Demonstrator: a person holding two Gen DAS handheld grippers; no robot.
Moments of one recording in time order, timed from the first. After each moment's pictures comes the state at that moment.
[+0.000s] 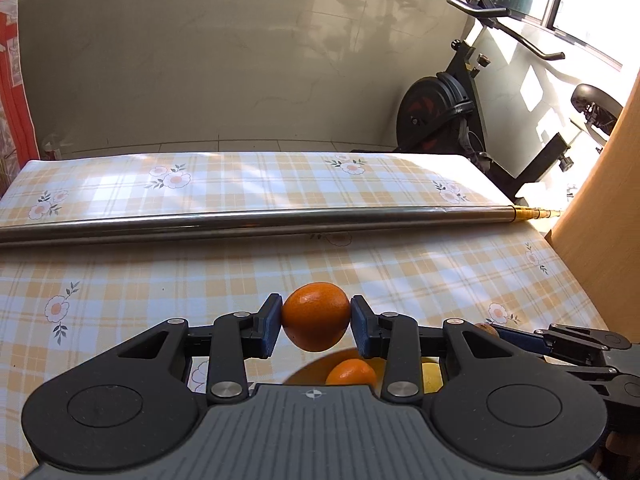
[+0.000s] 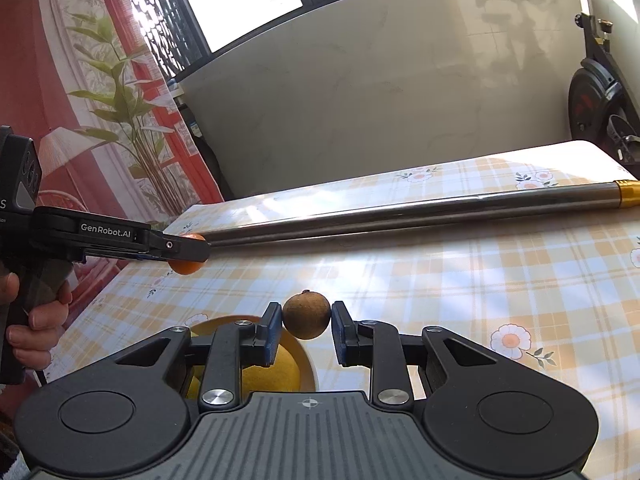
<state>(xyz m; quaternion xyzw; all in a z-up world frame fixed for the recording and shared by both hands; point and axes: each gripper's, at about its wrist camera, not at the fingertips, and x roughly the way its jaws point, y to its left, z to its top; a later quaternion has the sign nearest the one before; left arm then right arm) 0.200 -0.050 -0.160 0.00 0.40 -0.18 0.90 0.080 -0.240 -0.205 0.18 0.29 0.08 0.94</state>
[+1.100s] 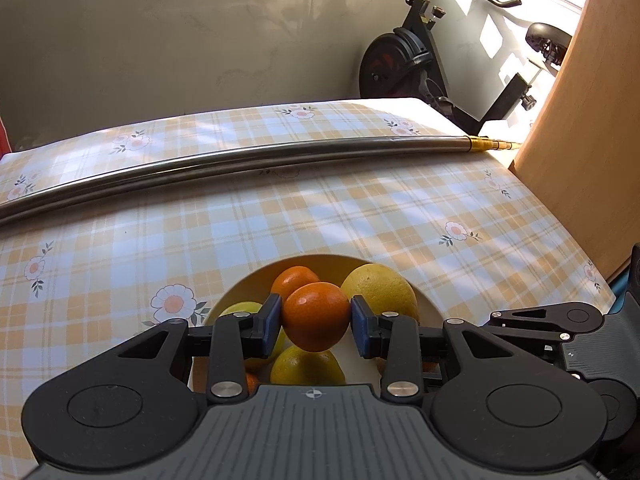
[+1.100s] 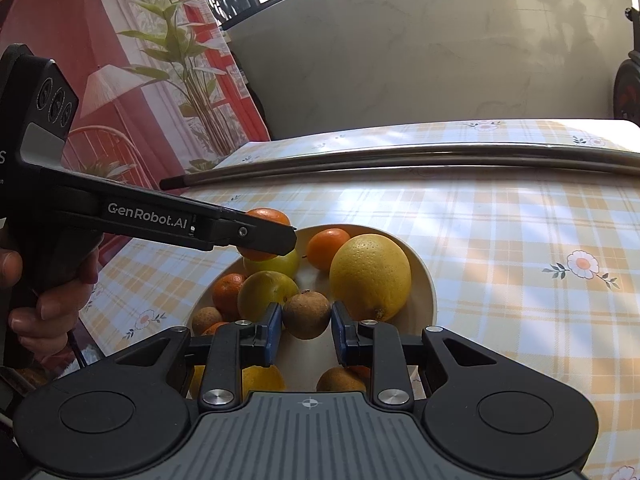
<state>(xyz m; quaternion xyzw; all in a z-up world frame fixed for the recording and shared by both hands) 0.147 -0.068 -0.176 0.04 0.43 -0.23 0.87 0.045 -0.175 -0.207 0.15 0.35 0.15 0.91</state>
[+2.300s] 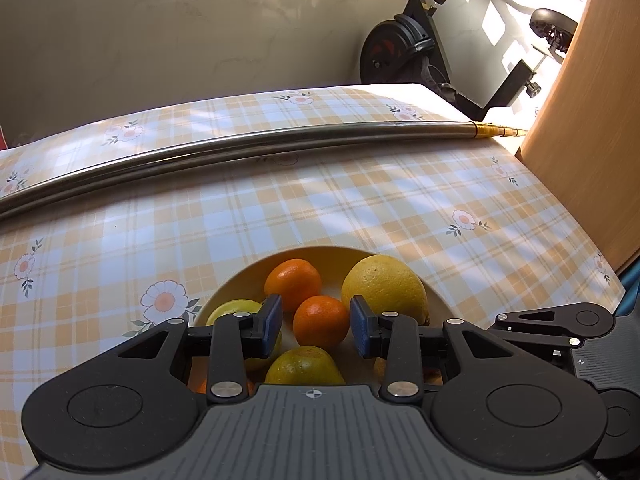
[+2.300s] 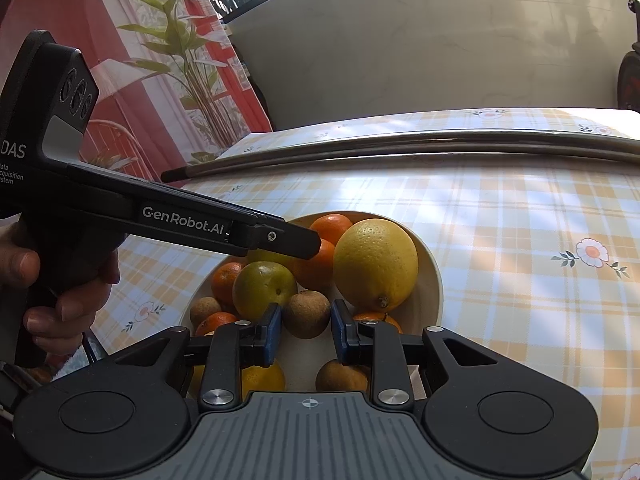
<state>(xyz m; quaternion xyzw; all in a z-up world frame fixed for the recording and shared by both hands) 0.157 -0.079 -0.192 0.05 0.45 -0.23 0.87 0.049 -0.175 -0.216 0.15 0.35 0.16 0.91</state>
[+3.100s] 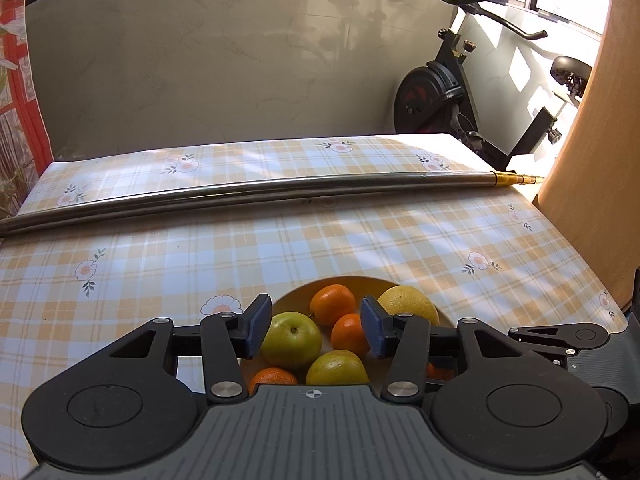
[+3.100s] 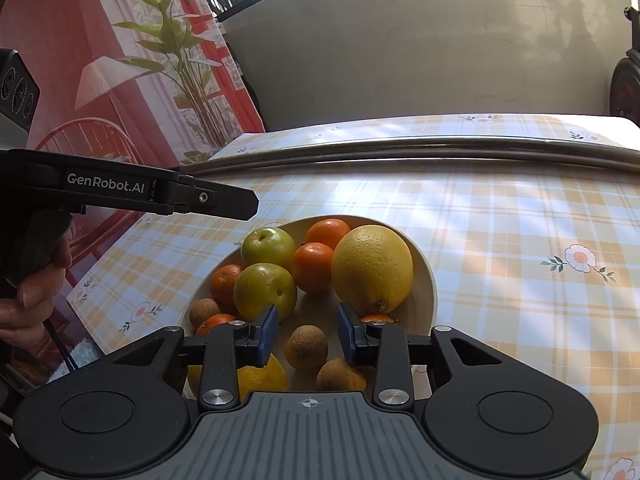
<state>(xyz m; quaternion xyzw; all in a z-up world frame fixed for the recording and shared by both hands) 0.123 -0.045 -0.146 0.03 0.39 -0.17 0.90 0.044 -0.173 -0.205 0.14 0.35 0.14 0.91</state>
